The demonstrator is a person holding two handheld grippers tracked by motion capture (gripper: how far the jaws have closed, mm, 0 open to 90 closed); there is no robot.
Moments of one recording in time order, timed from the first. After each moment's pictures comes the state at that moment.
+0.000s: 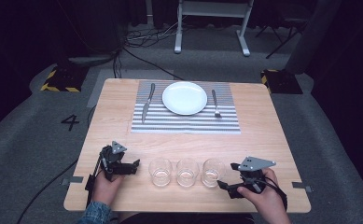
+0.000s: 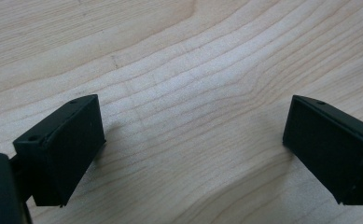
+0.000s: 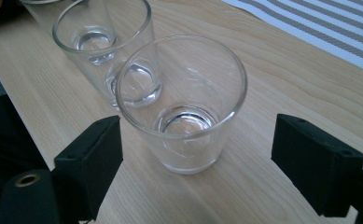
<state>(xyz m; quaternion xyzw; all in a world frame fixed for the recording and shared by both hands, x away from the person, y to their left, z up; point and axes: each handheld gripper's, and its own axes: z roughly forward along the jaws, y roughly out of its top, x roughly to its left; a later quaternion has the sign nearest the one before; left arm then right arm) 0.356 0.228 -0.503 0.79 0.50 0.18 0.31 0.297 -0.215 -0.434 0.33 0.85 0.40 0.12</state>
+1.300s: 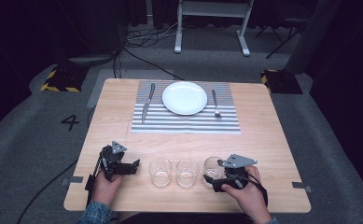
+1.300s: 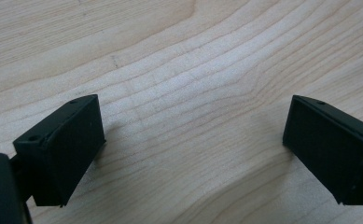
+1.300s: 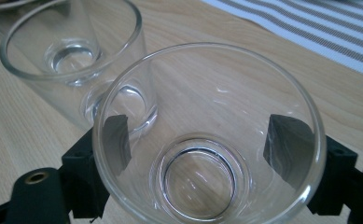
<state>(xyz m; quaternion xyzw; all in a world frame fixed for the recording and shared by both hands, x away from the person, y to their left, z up) 0.356 0.228 -0.503 0.79 0.50 0.18 0.31 0.316 -0.182 -0.462 0.34 0.83 0.41 0.14</state>
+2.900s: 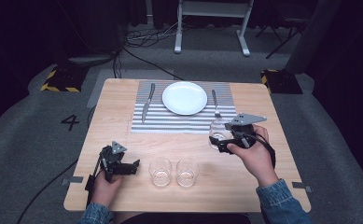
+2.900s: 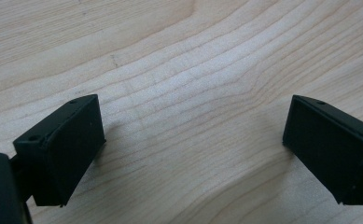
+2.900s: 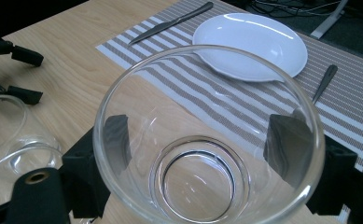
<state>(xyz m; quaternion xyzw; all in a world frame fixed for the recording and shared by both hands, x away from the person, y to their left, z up) 0.355 0.228 -0.503 0.79 0.50 0.18 0.31 0.388 -0.183 -0.365 0.35 0.82 0.41 0.18</state>
